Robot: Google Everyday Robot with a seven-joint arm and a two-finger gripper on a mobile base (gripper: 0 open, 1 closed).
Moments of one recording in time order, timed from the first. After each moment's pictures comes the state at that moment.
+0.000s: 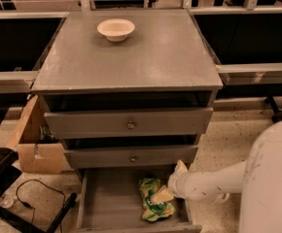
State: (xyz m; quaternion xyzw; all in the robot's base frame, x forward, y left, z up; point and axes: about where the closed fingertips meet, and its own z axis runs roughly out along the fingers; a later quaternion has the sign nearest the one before) arm 0.526 -0.114 0.419 -0.43 0.85 0.04 0.31
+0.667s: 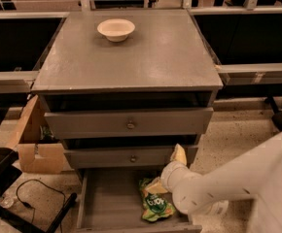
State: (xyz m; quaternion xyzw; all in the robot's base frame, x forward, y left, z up) arm 0.525 -0.089 0.539 -0.44 0.80 -0.07 0.40
